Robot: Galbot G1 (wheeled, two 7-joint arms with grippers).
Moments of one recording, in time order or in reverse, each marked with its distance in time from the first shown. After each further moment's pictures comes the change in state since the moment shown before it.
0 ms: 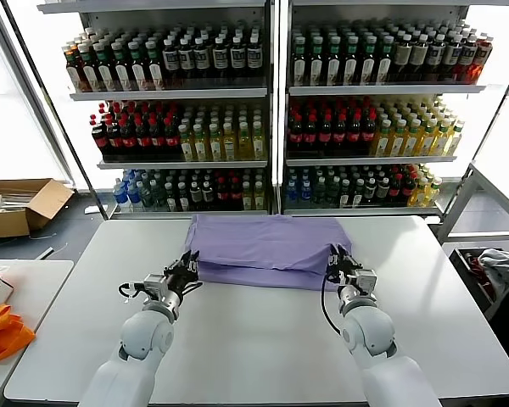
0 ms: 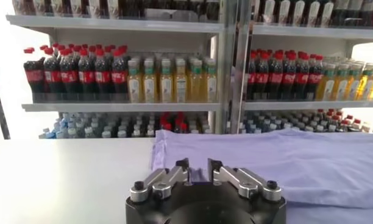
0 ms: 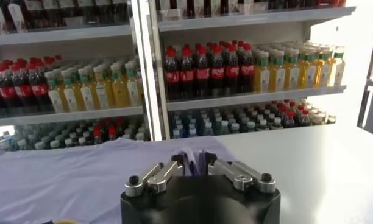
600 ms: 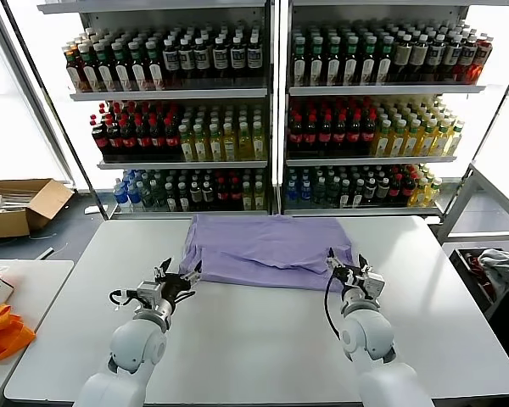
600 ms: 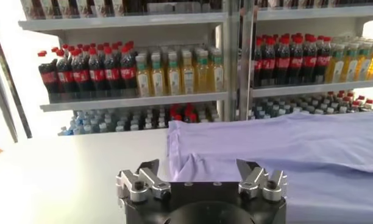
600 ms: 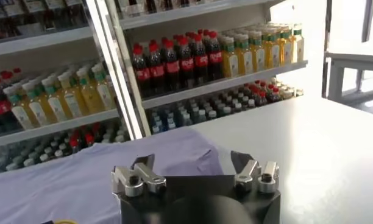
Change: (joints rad) left arm 0.080 0.027 -0.032 -0.097 0.047 0.066 -0.026; right arm -0.166 -0.026 0.040 0.173 0.004 -0.076 0.100
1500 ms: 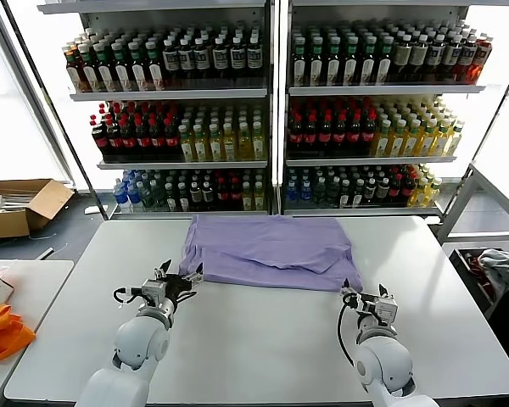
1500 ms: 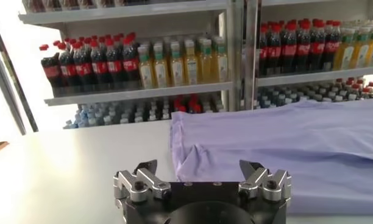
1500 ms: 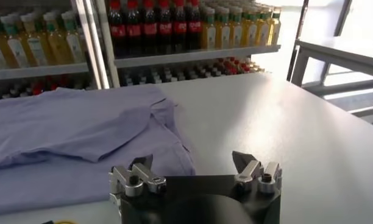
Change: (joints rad) left arm -0.040 -0.005 0.026 0.046 0.012 0.036 -0.021; right arm -0.062 -0.023 0.015 0.019 -0.032 -0.106 0.048
